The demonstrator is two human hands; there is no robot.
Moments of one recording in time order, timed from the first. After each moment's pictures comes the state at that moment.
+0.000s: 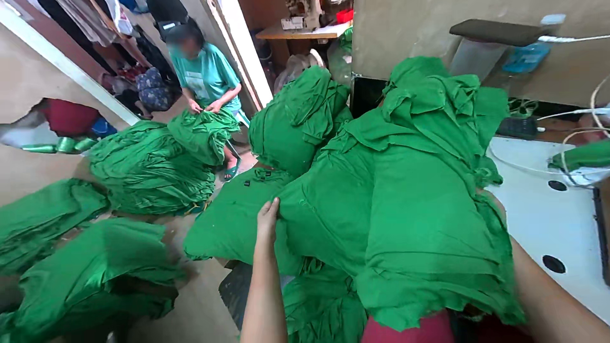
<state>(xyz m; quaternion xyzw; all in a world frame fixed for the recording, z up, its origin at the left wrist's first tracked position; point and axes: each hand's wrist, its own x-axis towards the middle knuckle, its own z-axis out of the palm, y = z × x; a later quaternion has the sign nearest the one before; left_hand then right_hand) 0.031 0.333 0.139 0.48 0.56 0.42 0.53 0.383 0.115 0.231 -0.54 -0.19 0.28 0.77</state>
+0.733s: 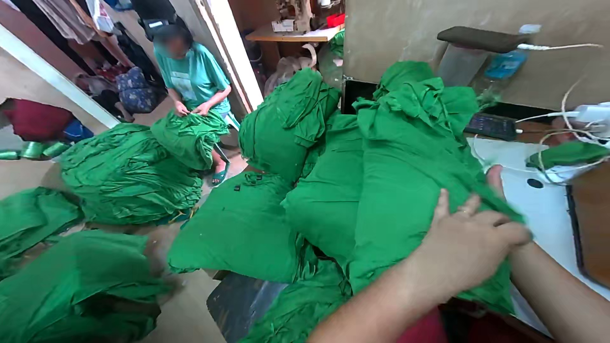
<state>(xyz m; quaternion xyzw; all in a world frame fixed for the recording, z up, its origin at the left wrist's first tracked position) 0.266 0.138 0.271 0.92 0.03 0.27 0.28 0.398 0.122 0.243 -0.45 -0.25 0.31 0.80</state>
